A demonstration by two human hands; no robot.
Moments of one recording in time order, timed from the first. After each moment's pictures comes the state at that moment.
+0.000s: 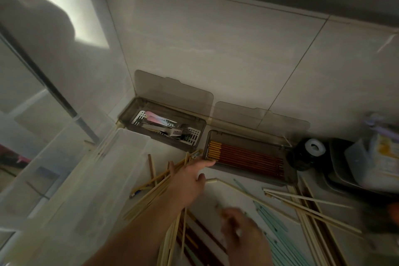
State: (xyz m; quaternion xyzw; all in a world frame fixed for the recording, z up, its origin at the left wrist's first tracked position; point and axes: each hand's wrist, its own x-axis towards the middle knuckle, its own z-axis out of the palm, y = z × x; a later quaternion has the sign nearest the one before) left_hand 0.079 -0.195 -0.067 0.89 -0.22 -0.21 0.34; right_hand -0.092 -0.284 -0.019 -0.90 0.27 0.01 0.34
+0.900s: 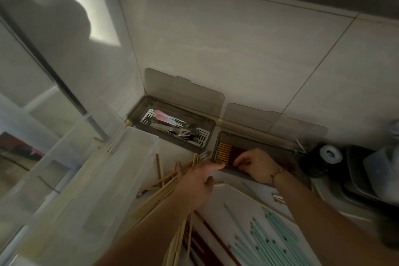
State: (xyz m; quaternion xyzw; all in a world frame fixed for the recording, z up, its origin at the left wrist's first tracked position) left_hand 0.080 -0.195 -0.073 0.90 -0.24 -0.17 0.33; right_hand 0.061 -0.410 -0.040 -0.91 0.13 0.19 0.33
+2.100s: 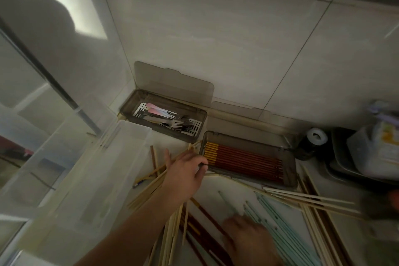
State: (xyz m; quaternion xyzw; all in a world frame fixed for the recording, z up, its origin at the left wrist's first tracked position) left_hand 0.071 -0.179 -0.076 0.92 -0.28 -0.06 0.25; right_hand -0.109 -0.304 -0.046 -0.98 0.03 0.11 0.14
